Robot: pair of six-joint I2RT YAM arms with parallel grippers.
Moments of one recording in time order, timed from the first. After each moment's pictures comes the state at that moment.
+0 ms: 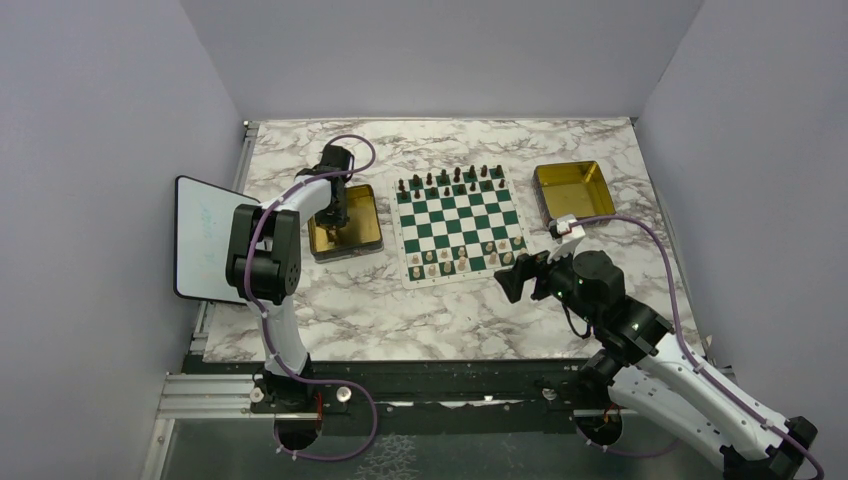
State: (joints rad) left arm -0.16 1.93 1.34 -0.59 -0.24 -0.21; right arm 0.71 0.59 0.56 -0.32 0.13 0.30
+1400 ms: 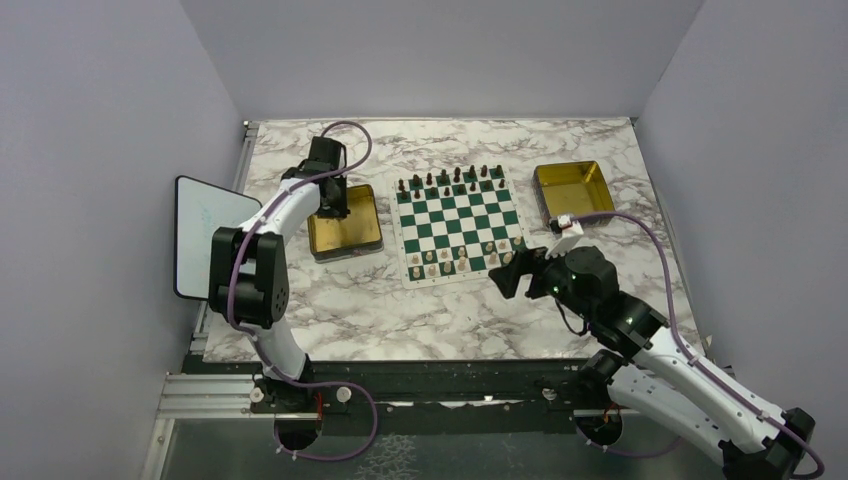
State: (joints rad) left arm -0.16 1.78 1.30 -0.58 -0.09 -0.16; right arm 0.71 0.64 0.57 -0.32 0.11 0.47
